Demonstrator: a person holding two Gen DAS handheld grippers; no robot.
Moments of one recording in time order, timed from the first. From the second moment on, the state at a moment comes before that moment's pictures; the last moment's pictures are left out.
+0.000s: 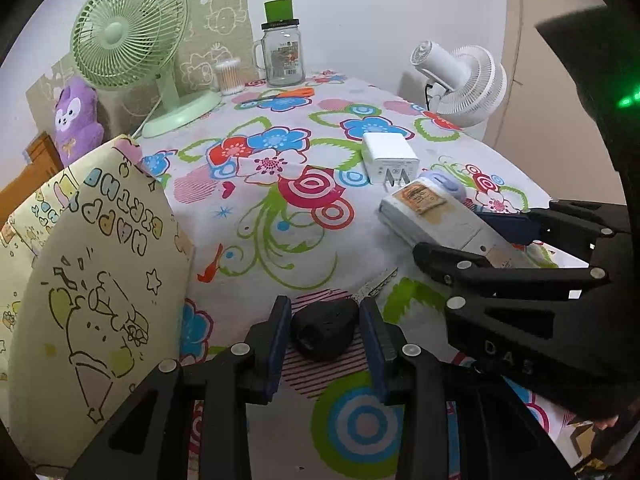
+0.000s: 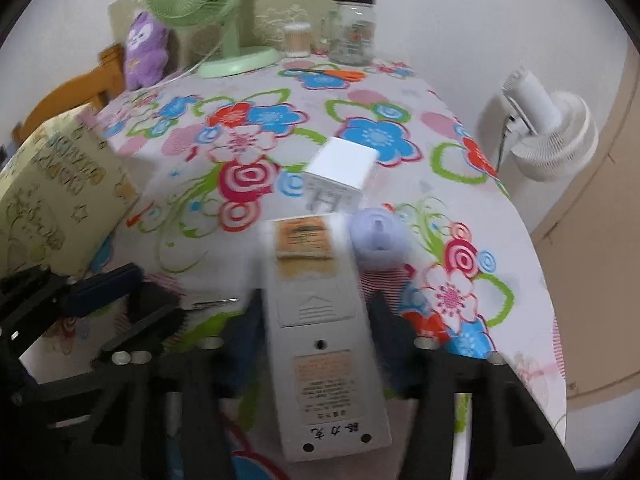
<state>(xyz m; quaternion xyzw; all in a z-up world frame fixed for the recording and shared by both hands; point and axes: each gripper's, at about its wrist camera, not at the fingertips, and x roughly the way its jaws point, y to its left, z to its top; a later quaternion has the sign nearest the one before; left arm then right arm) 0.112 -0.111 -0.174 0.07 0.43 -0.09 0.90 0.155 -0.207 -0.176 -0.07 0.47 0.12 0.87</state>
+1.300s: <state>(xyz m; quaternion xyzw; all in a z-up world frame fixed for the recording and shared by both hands) 0.087 -0.105 -0.103 0.05 0.40 -0.11 0.91 0.109 -0.209 -0.094 -0.01 0.43 0.06 0.90</state>
